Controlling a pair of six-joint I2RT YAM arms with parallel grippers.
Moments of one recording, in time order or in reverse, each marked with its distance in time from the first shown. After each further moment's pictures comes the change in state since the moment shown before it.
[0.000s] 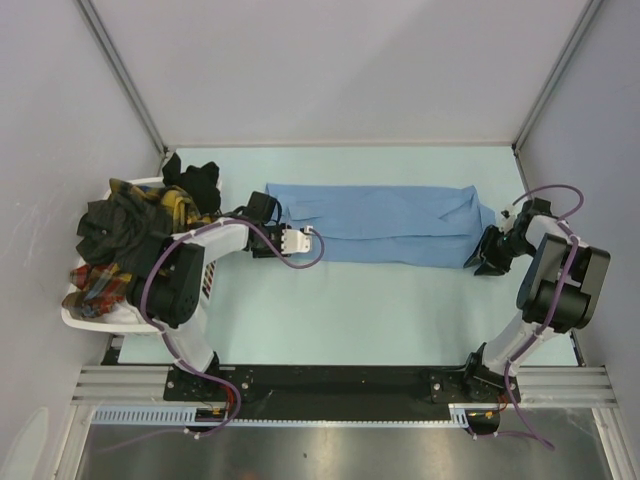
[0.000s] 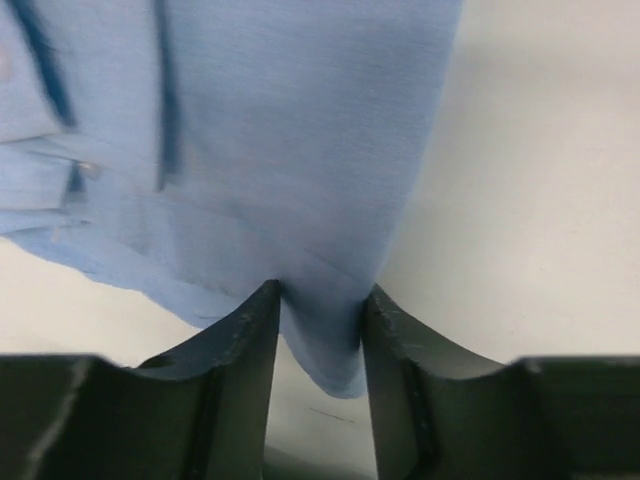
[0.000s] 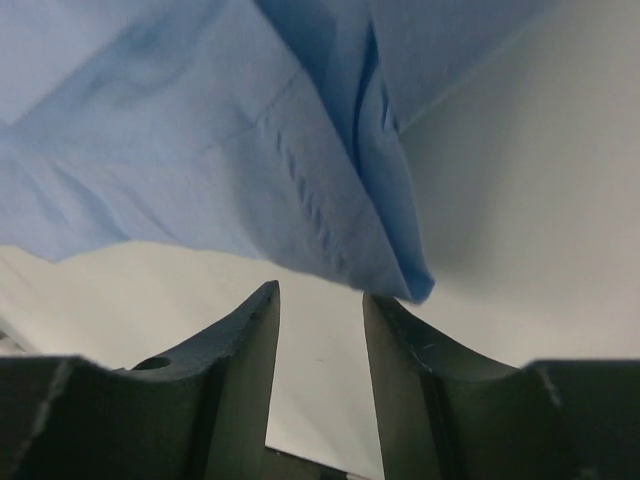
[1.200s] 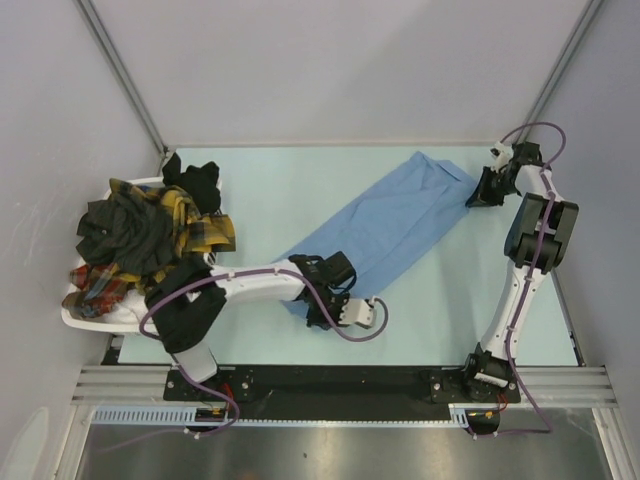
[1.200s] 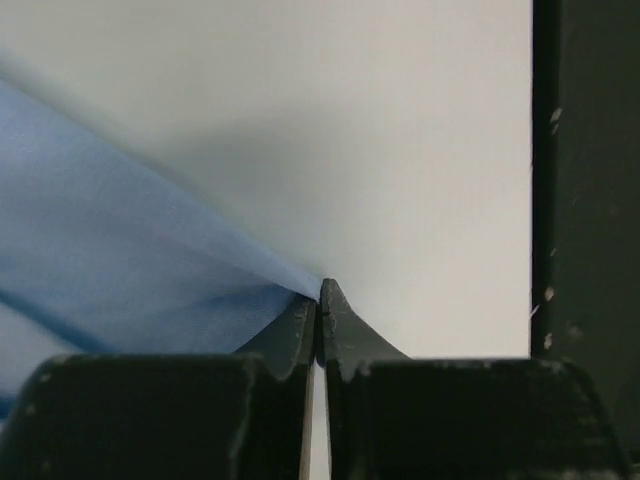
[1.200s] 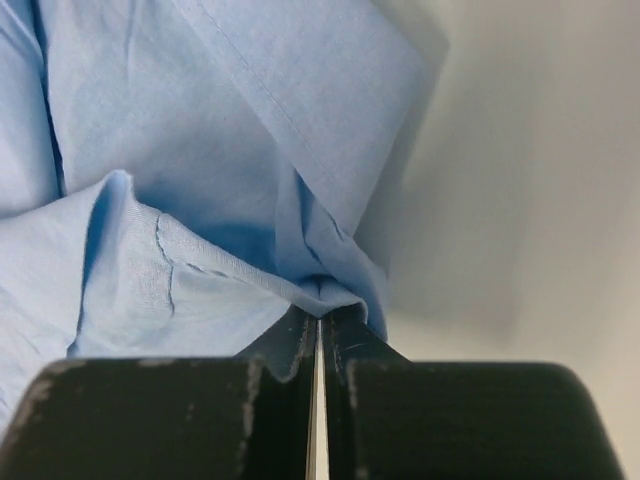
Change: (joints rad) left arm -0.620 -0.085 -0.047 -0.278 0.221 -0.455; right arm 0.080 0.649 0.868 0.035 -0.079 -0.117
